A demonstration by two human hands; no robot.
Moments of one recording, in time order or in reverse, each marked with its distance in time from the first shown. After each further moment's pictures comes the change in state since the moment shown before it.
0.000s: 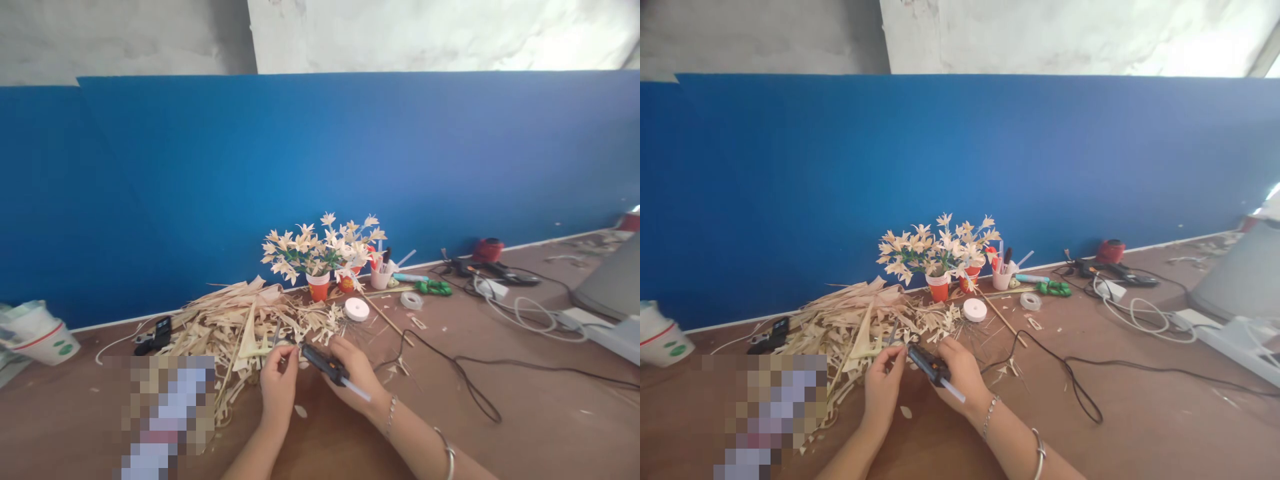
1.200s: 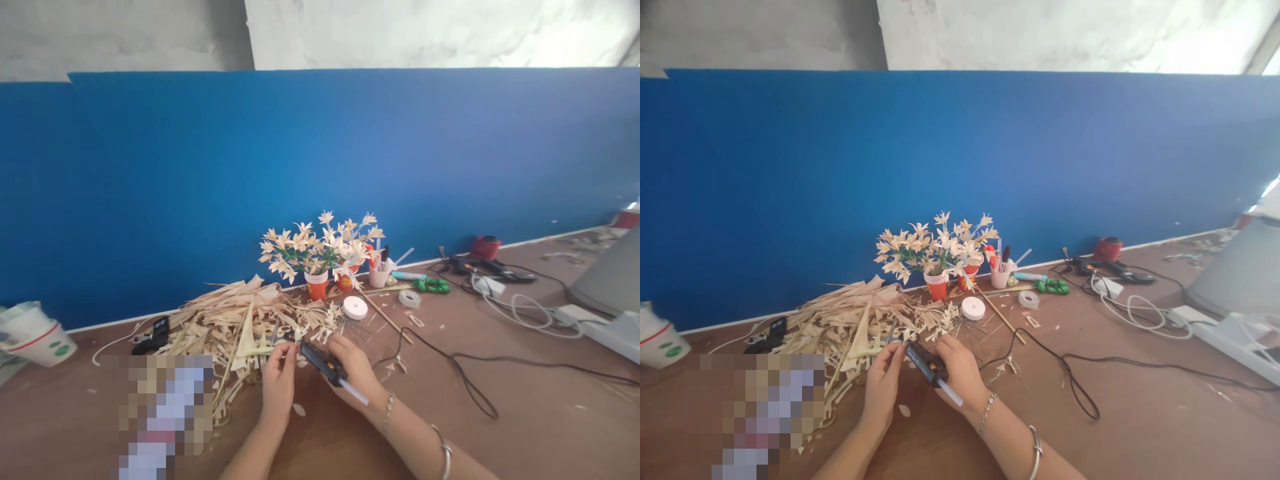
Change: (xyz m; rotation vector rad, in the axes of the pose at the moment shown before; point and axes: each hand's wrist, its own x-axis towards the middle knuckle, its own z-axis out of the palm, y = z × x) left_hand -0.001 -0.001 0.002 -0.133 -0.077 -0.107; right_hand 0.001 -0.004 -0.006 -0.031 -0.008 -0.036
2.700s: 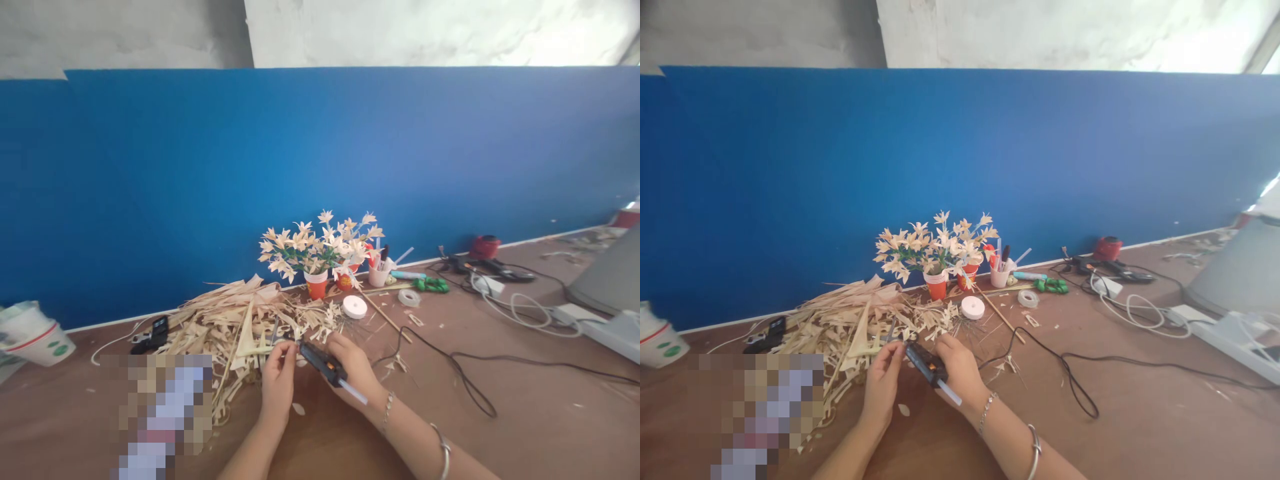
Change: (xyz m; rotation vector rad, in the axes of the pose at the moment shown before) left_hand 0.001 -0.003 0.000 -0.031 -0.019 0.015; right_hand -0.001 0.004 0.003 -0.017 -0.027 0.010
